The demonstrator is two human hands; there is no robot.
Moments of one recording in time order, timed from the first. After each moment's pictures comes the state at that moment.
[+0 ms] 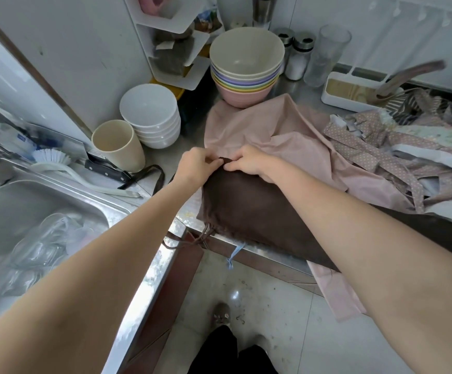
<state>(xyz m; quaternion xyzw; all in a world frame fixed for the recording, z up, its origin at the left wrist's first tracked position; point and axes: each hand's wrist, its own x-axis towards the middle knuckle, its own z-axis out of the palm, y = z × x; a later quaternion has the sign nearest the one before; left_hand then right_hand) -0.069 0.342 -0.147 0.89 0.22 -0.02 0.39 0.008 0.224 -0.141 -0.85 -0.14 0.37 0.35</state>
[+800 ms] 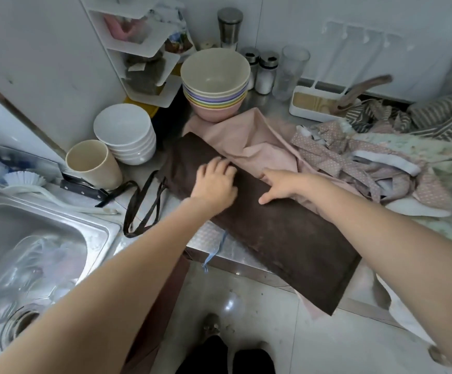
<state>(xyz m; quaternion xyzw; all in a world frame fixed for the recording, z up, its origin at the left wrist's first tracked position) -0.056 0.268 -0.144 0.99 0.03 -0.06 0.09 0.032 0.119 -0.132 -0.90 -0.20 0.39 0.10</state>
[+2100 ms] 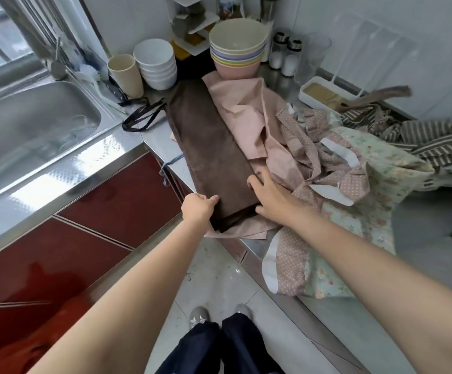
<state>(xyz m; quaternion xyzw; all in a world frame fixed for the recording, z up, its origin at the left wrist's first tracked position) -0.153 0.017 -0.162 0.57 0.65 0.07 0.50 -0.019 -0.089 -0.146 -0.81 -0.58 0.13 0.03</state>
